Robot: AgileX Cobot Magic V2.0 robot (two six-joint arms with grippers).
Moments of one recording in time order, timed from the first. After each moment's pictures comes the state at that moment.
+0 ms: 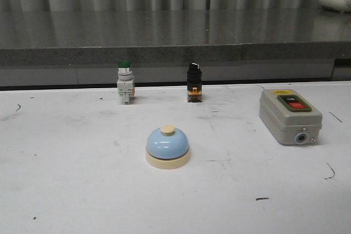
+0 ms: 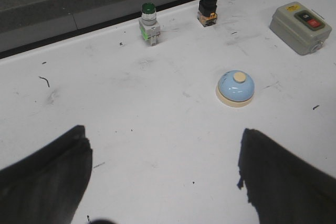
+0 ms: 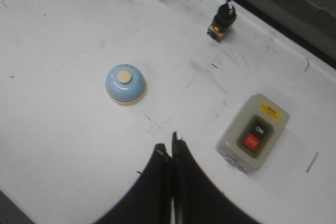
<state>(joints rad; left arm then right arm) -0.41 0.53 -0.71 -0.04 0.80 0.02 0.56 1.17 -1.25 0.06 0.97 -0.17</state>
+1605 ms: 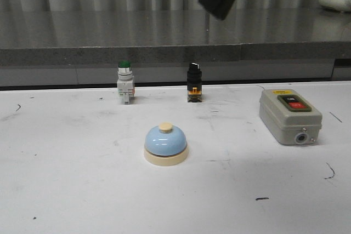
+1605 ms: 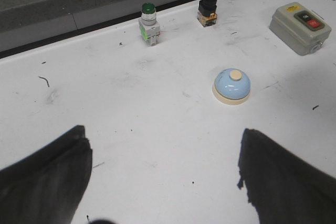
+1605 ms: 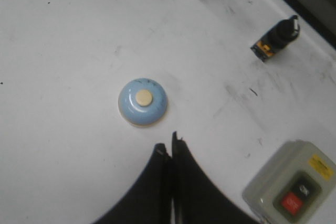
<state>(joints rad) -0.41 0.53 -0.71 -0.04 0.80 0.02 0.64 1.42 -1.31 0.03 0.86 -0.16</state>
